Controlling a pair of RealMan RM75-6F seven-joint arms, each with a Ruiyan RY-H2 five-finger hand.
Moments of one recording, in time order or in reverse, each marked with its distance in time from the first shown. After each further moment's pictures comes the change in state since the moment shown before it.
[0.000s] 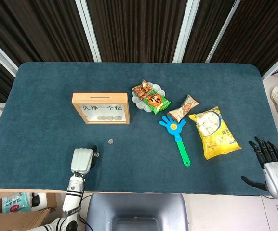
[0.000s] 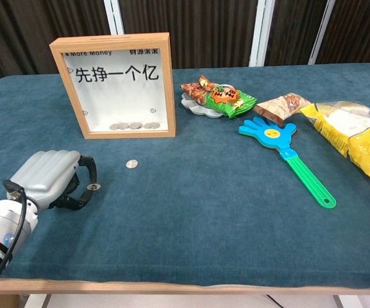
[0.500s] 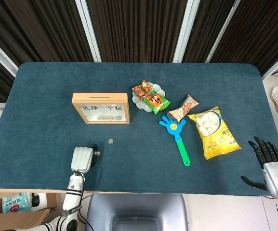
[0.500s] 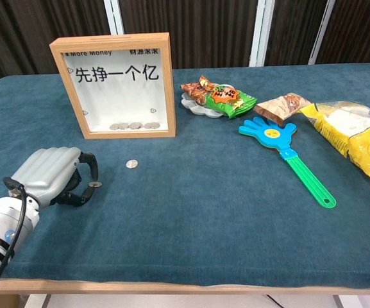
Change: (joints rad) left arm -0.012 -0.011 -0.003 0.042 0.016 -0.002 -0.066; right arm 0.000 0.001 0.001 -0.001 0.002 0.000 0.001
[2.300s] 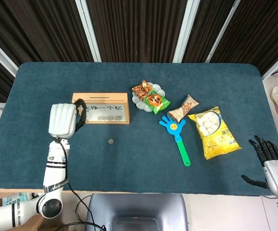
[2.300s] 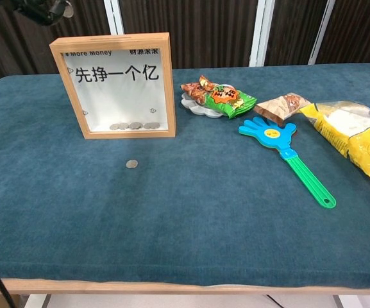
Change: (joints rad) left arm -0.208 0.486 -0.371 -0.812 -0.269 0.063 0.410; right arm 0.018 0.018 0.004 0.004 0.021 -0.041 0.049
